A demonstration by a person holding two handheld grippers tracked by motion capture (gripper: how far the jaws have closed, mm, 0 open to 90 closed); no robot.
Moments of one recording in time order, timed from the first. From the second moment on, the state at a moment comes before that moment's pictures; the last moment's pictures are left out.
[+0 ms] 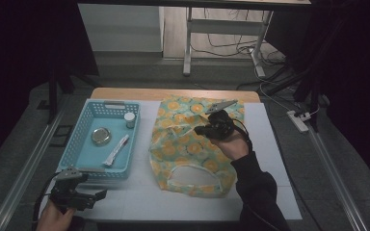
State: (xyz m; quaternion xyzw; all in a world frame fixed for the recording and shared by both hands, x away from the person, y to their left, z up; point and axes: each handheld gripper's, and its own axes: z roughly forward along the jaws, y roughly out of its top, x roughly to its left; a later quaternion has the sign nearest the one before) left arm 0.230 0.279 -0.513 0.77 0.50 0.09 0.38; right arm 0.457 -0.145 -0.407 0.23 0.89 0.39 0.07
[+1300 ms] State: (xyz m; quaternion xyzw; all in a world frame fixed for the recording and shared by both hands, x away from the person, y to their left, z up) left arm 0.255 0.298 -0.471 0.76 0.50 0.09 0.41; right arm 0.459 -0.145 -0.406 0.23 0.89 0.39 0.07
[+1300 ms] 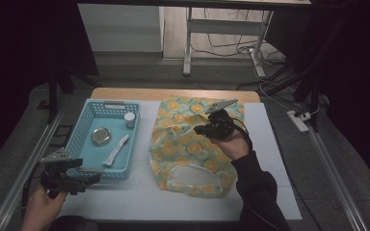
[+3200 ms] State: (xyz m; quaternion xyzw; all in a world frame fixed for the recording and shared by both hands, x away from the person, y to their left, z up) left arm 0.410 0.298 -0.477 0.77 0.53 0.09 0.35; right arm 0.458 -0.148 -0.404 0.23 0.89 0.40 0.07
